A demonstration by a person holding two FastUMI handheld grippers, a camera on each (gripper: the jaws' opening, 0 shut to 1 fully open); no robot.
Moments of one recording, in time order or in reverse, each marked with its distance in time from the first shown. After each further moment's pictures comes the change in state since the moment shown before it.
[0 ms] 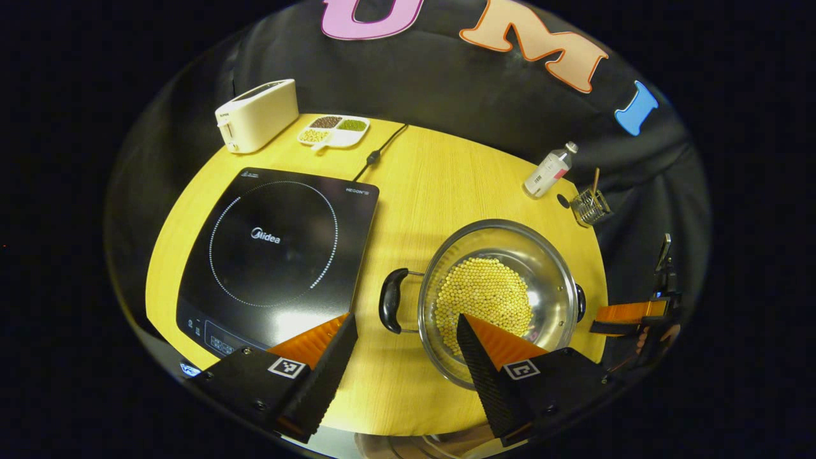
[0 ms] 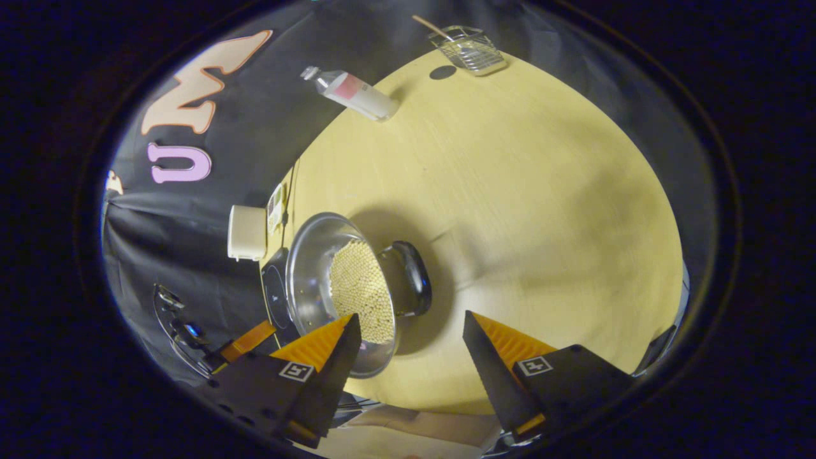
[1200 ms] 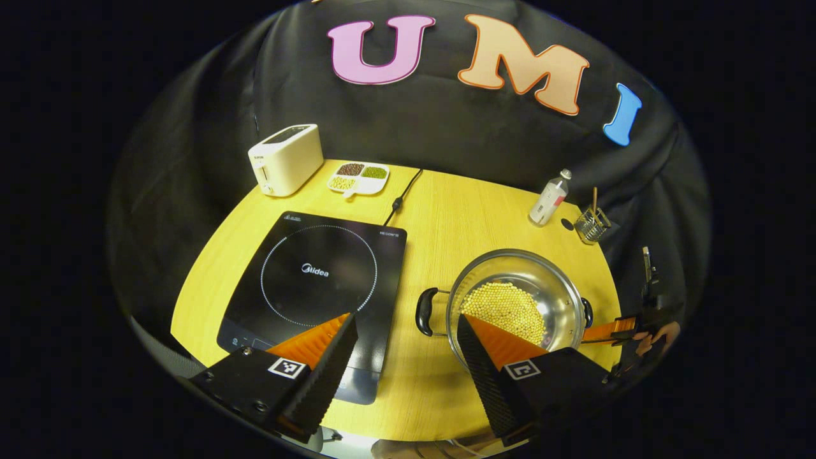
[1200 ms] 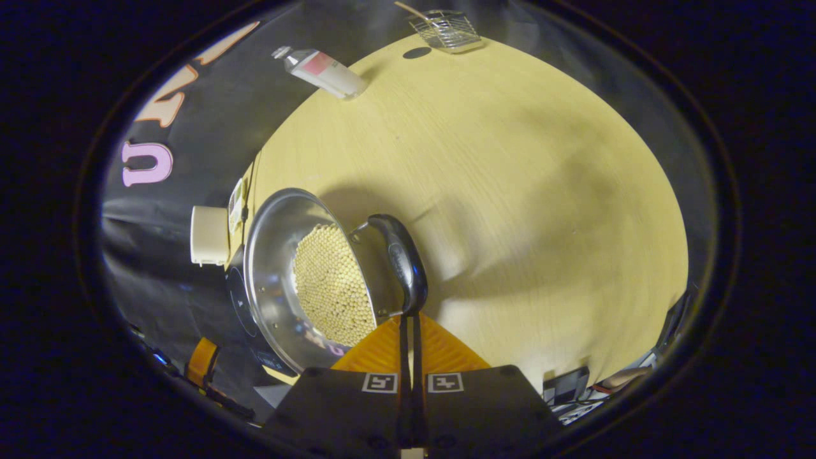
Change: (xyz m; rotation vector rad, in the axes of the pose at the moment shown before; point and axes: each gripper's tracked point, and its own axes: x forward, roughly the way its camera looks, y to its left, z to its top) left arm -0.056 0.030 0.018 0.060 -0.217 0.089; right arm 0.041 -0.014 -0.031 0.065 -0.010 -0.167
